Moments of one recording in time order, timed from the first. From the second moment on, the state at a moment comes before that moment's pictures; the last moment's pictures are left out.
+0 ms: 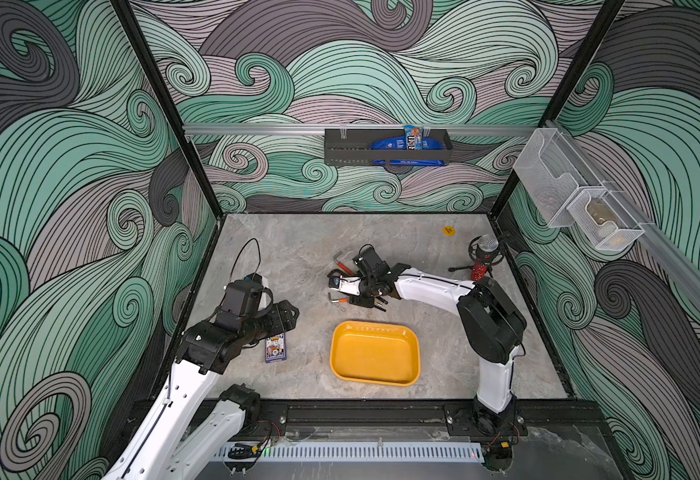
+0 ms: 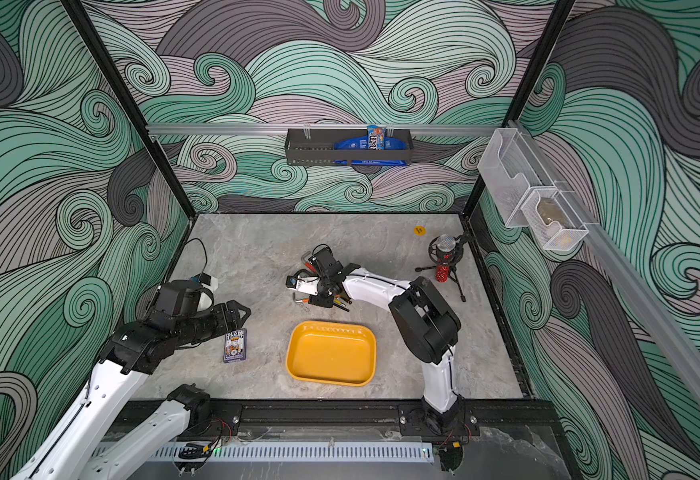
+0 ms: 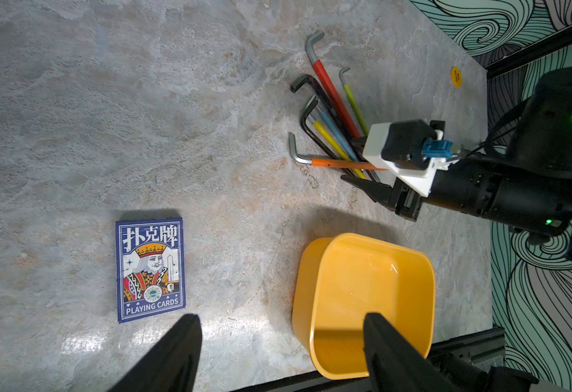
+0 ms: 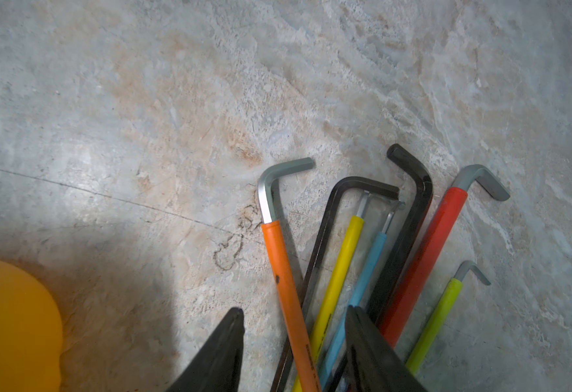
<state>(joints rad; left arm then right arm) -0.34 0.73 0.88 -1.01 0.13 -0.63 0.73 1.95 1.33 -0.42 -0.13 -0.75</state>
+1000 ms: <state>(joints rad) -0.34 0.70 0.88 -1.00 0.12 -0.61 0.74 2.00 1.29 -0.37 0.04 -0.81</state>
